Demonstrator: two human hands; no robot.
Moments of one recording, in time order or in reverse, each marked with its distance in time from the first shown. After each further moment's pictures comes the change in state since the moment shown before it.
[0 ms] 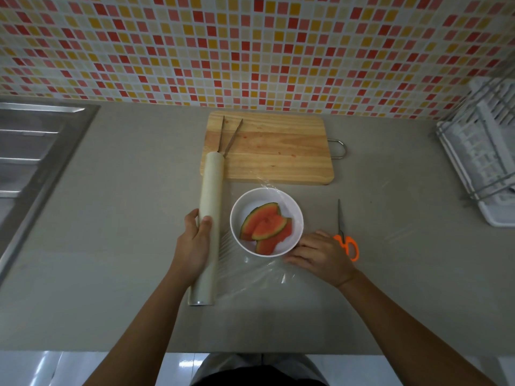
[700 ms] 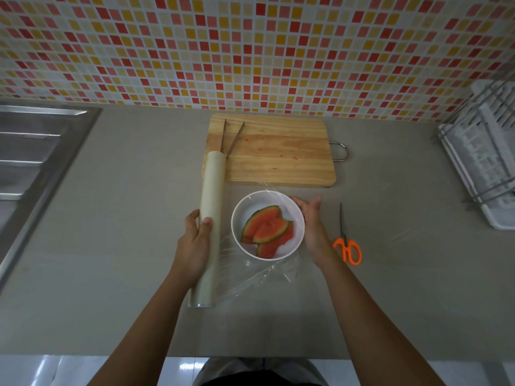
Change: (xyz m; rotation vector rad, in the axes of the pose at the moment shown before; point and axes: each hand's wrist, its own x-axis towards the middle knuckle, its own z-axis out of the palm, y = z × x) left_hand 0.001 0.001 -0.003 -0.019 -0.005 0.021; right_hand 0.078 -0.019 0.000 1.198 0.111 1.057
